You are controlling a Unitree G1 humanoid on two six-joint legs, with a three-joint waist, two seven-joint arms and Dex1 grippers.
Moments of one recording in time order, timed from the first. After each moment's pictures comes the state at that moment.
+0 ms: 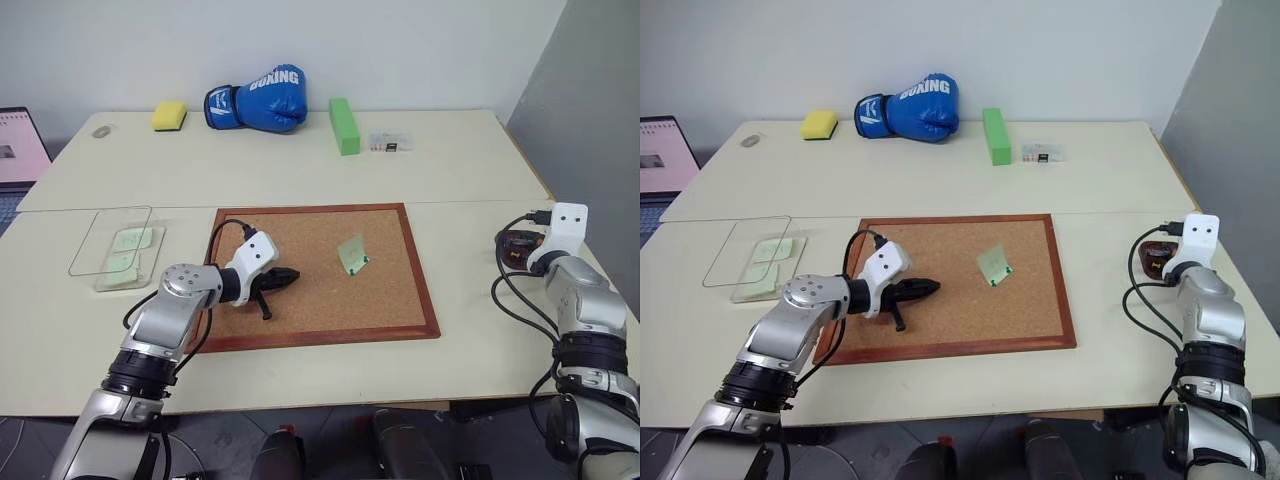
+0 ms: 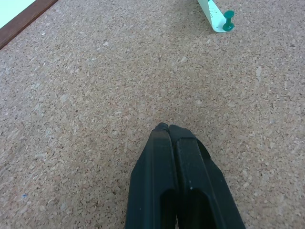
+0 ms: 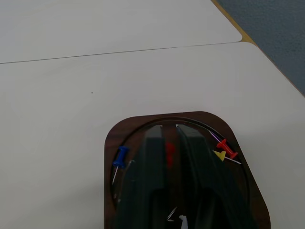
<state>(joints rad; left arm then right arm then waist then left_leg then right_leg) -0.44 0.62 -0.14 0.11 -0.13 0.37 -0.95 -0.58 -0.46 -0.36 0.42 0.14 0.52 0.17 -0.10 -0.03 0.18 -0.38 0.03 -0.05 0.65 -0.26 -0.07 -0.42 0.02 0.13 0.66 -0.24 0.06</state>
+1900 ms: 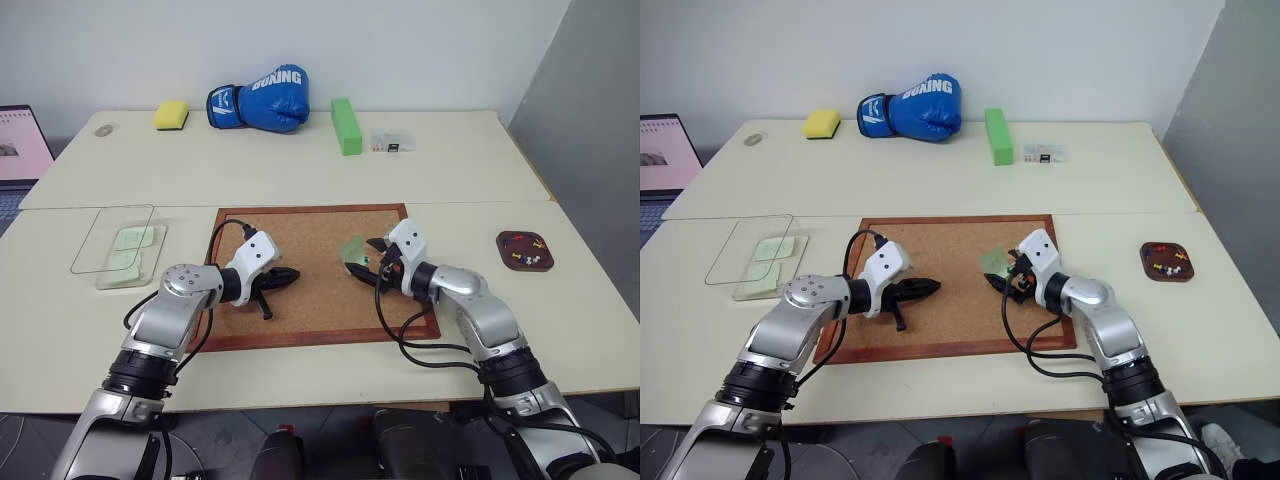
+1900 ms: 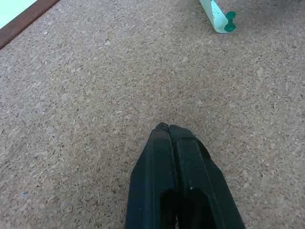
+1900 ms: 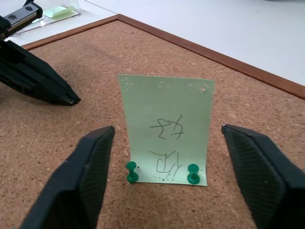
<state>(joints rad) -0.45 0.62 -0.14 0.11 -0.13 0.38 -0.93 -0.50 -0.27 0.19 0.09 0.19 0.38 0.63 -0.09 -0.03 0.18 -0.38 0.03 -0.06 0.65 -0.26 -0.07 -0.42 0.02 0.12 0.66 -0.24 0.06</state>
